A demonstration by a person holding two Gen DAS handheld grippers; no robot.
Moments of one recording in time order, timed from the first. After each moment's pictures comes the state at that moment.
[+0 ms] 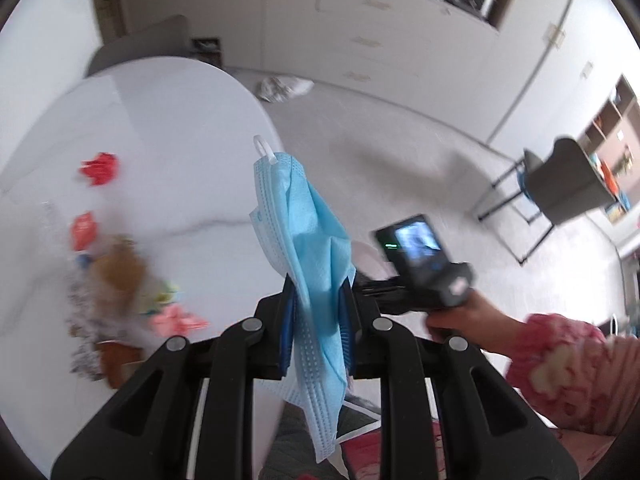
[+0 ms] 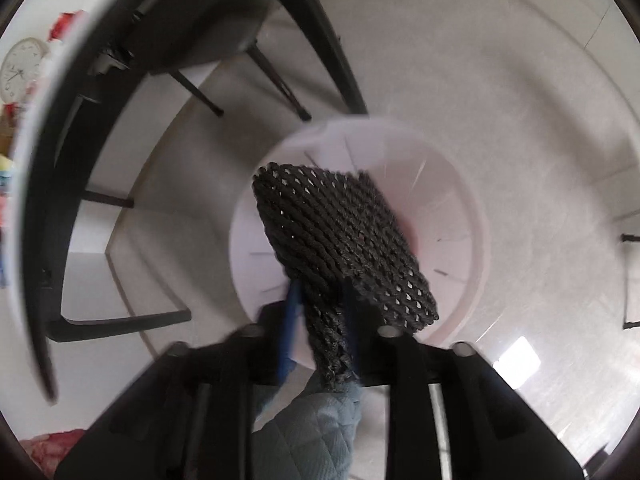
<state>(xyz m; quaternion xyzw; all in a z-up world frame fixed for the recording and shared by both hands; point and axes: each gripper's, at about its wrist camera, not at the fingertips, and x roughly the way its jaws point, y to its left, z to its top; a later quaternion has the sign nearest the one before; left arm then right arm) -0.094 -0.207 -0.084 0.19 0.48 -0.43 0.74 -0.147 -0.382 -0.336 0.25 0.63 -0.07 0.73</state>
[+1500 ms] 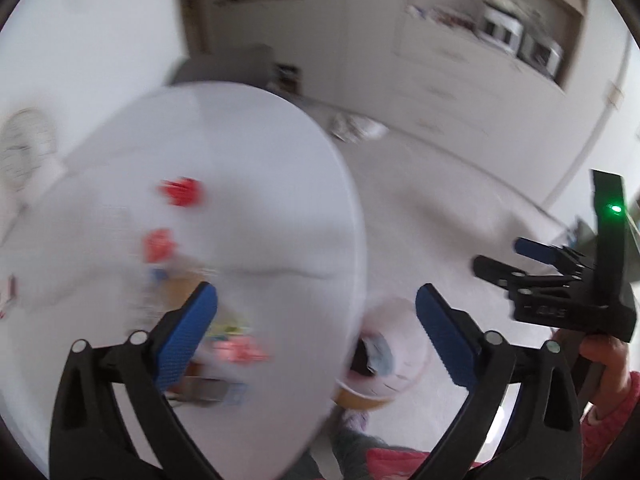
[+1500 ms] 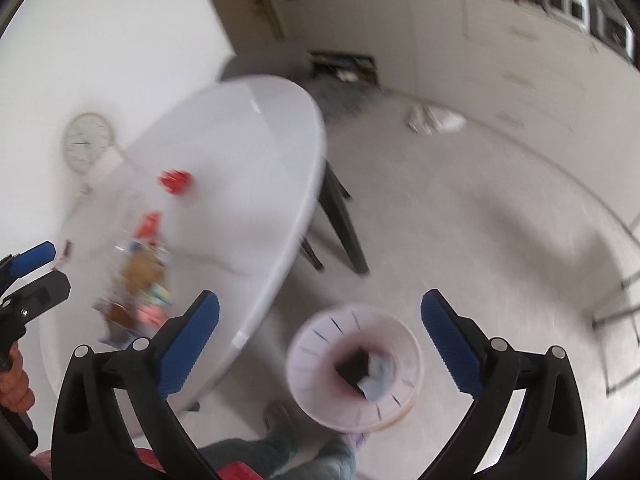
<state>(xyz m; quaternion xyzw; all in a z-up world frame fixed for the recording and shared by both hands) -0.054 -0.151 0.004 0.13 0.42 -0.29 0.85 -0.151 -0.380 -0.074 0.17 0.41 -0.10 0.89</state>
